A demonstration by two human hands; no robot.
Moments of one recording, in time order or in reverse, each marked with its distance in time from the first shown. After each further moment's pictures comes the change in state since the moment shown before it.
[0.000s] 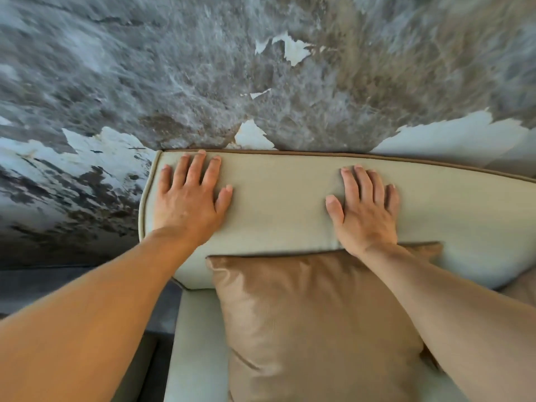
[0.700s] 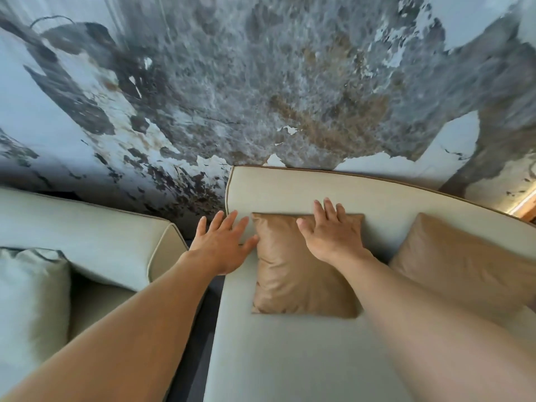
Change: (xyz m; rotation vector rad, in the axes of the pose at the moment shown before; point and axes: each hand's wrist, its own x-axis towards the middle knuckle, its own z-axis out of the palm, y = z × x) left_hand -0.310 0.033 -0.274 -0.031 -0.403 0.004; right_hand -0.259 -0.045 -0.320 0.171 -0.453 -0.045
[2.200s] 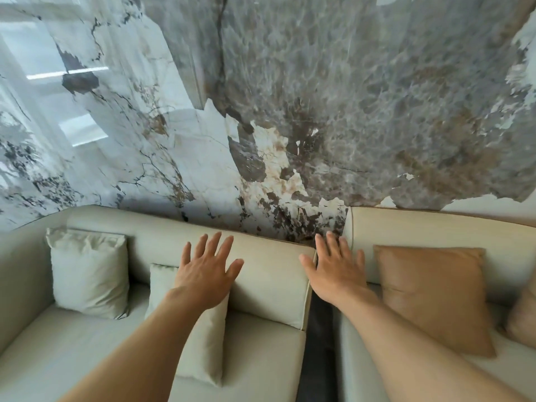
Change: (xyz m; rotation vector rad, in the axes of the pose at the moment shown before) left_hand -0.269 -0.427 -0.052 0.036 0.325 -0.153; right_hand -0.193 -0.423 0.097 -0.038 0.192 -0.148
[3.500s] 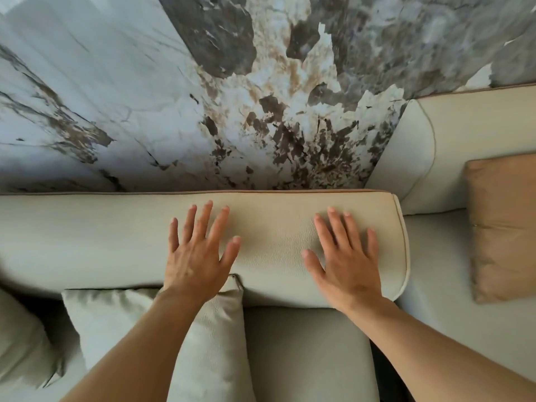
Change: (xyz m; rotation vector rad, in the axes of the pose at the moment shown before) left_hand 0.300 -0.136 0.306 -0.059 0.016 0.212; right_hand 0.245 -0.065 0.322 -0.072 0.170 0.112
